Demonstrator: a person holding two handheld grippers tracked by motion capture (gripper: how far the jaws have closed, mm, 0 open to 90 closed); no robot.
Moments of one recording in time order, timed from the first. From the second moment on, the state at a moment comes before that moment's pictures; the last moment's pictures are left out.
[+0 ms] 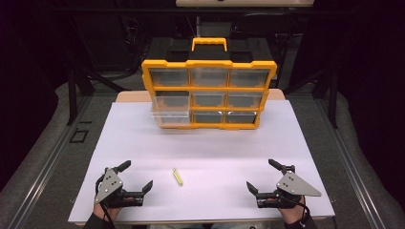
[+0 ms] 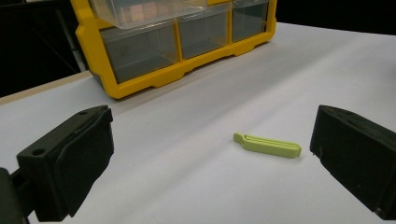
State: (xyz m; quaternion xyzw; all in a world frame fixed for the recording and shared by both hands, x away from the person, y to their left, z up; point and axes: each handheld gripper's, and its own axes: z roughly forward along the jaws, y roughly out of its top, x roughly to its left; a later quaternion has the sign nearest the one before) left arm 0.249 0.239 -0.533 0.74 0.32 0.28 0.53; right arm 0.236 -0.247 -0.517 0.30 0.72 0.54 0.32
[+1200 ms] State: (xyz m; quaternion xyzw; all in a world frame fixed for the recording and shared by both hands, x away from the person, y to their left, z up) left arm 0.250 0.241 -0.533 0.74 0.32 0.28 0.52; right arm 0.251 -0.196 -0.519 0.30 0.77 0.50 0.26
